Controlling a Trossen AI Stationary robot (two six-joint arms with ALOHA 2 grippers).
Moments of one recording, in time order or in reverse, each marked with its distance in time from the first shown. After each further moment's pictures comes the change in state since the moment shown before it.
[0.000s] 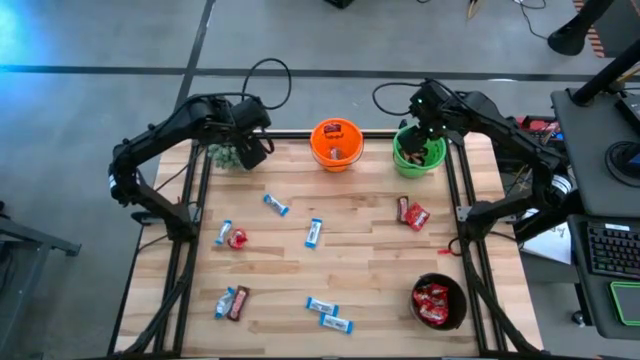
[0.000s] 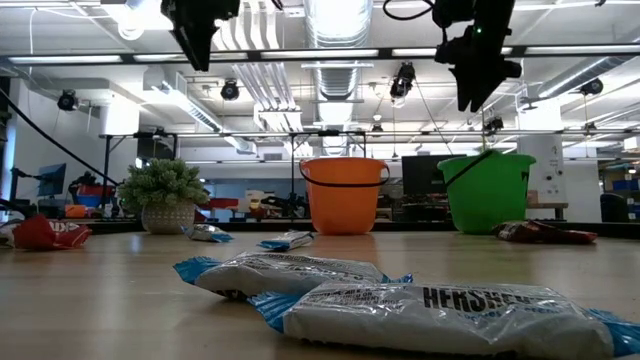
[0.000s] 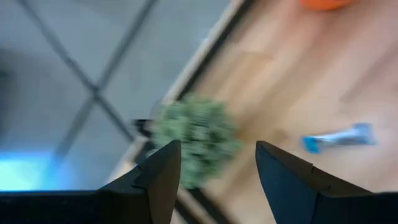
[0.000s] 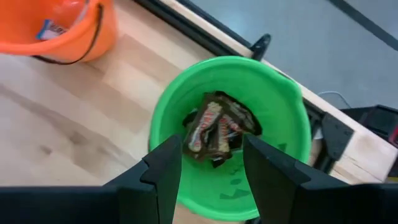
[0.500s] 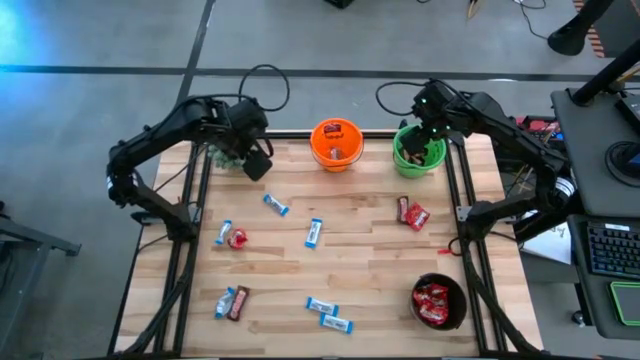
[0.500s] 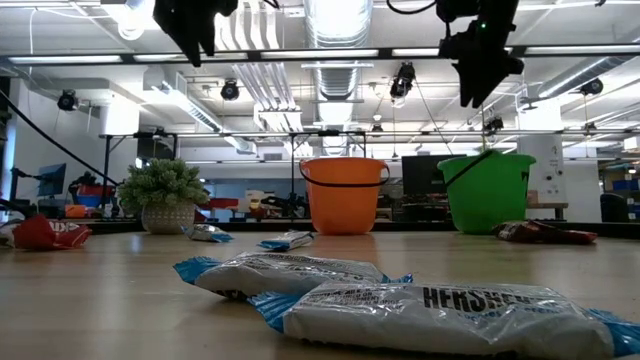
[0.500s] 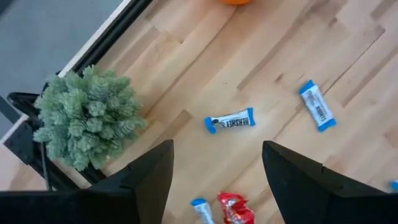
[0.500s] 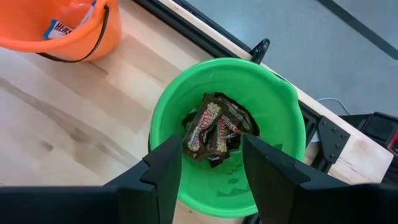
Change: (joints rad) left arm -0.021 -0.022 0.000 0.001 0.351 -0.193; right arm 0.004 -0.027 0.000 -0.004 -0.006 -0.028
